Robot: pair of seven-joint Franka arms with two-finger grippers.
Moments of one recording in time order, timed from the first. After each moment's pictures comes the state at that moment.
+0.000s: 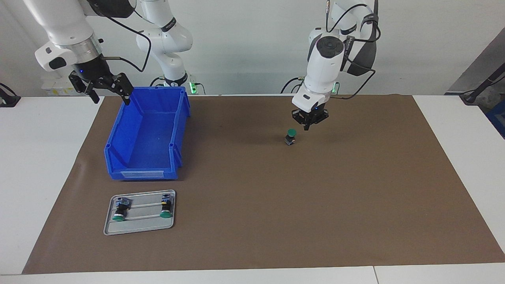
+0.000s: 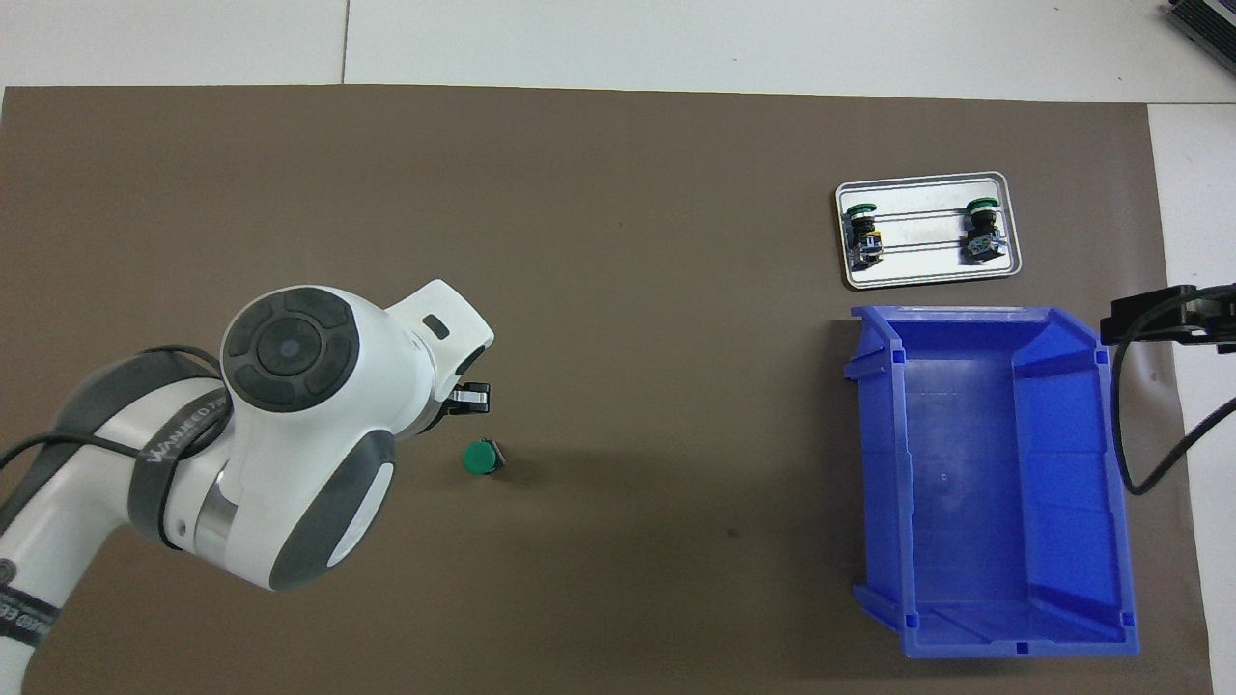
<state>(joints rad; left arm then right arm) -0.39 -0.03 -0.12 -2.06 0.01 2.02 -0.43 0.05 -0.08 -0.10 -1.65 -0.02 1.58 0.05</state>
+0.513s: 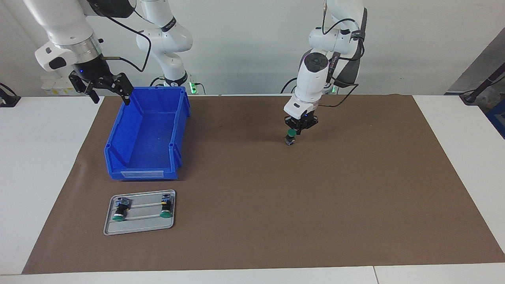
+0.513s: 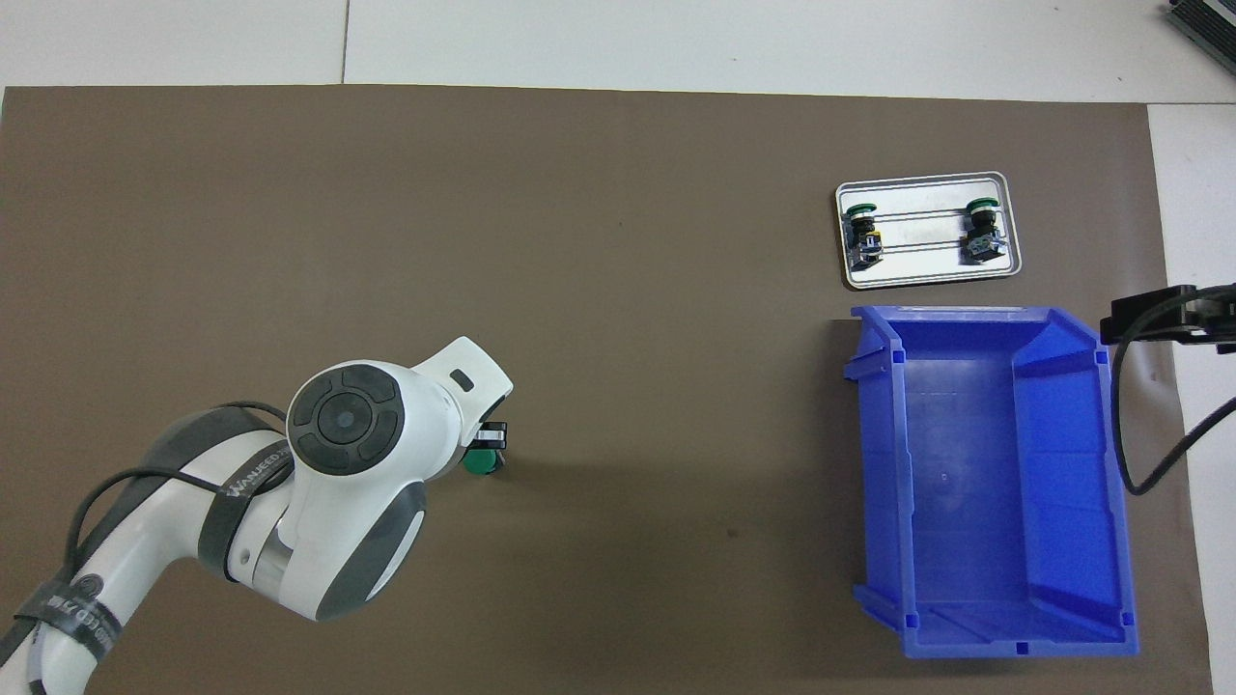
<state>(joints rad) -0.43 -0.05 -0.12 -2.23 -0.01 2.17 -0.47 0.05 -0.08 -0.10 -1.65 -0.02 1.58 0.05</state>
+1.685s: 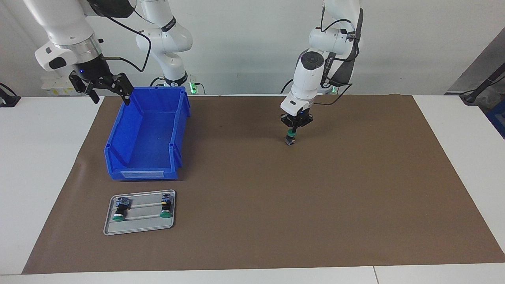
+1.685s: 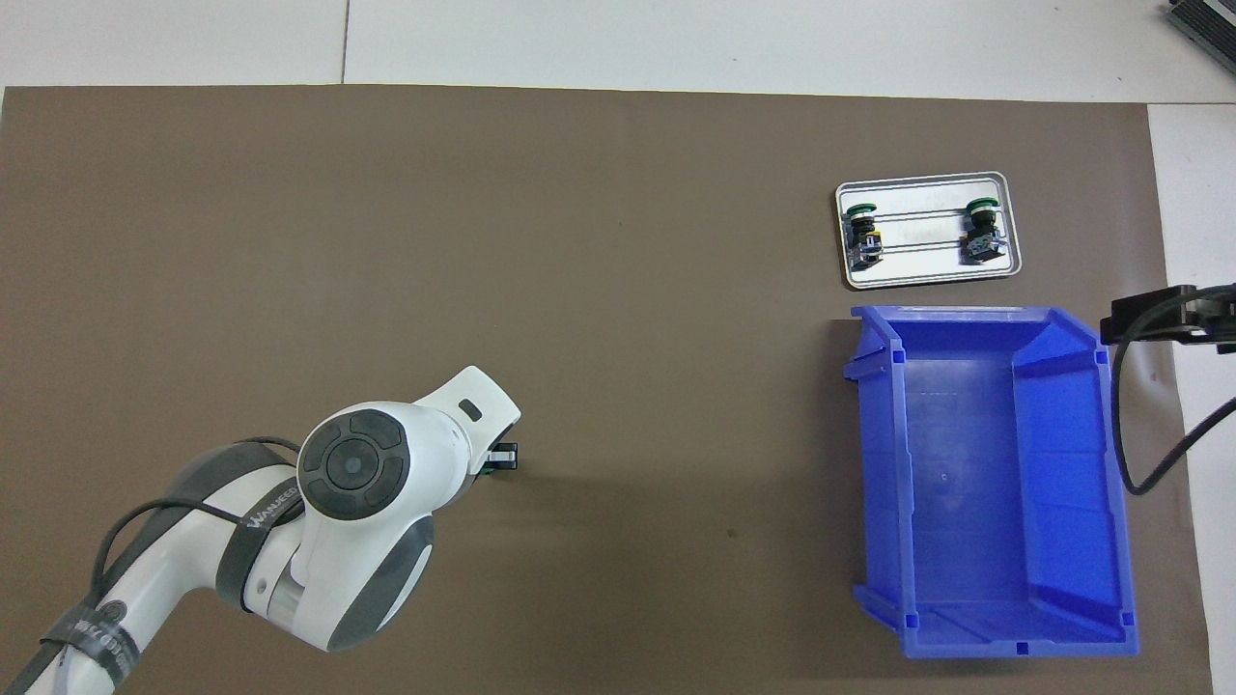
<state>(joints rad) -0.45 -0.08 -0.12 -2.34 -0.03 2.29 -0.49 0.05 -0.08 -0.10 -1.65 -0.02 1.58 0.05</state>
